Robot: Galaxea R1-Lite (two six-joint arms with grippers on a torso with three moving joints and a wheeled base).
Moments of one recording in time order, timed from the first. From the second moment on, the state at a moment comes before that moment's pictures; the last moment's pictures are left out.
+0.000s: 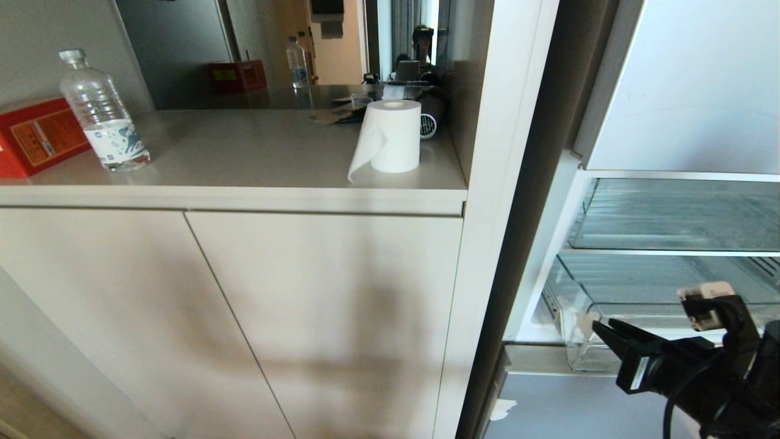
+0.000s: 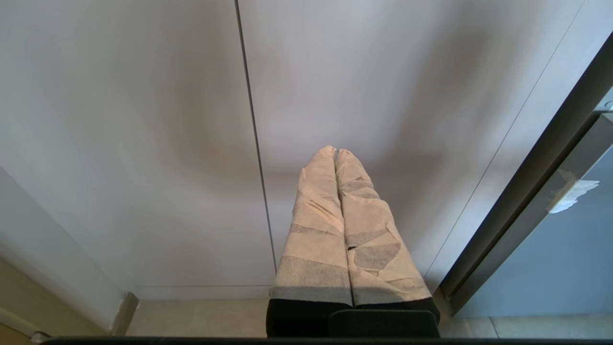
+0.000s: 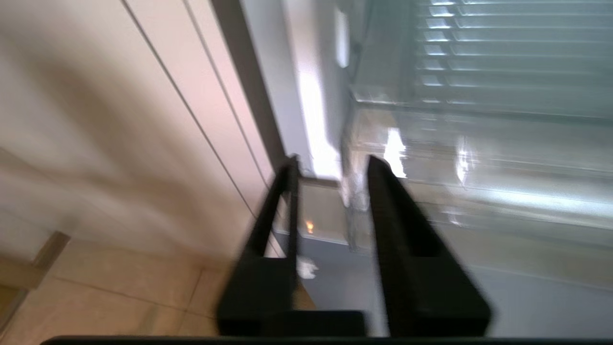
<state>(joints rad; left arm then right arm) -0.01 0.00 -0.02 0.04 0.00 0.00 0.35 1.54 -0.06 -1.27 -0.16 0.13</state>
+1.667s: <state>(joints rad) -0.01 0.00 -0.02 0.04 0.00 0.00 0.14 1.57 -0.68 -0.35 -0.19 0.13</state>
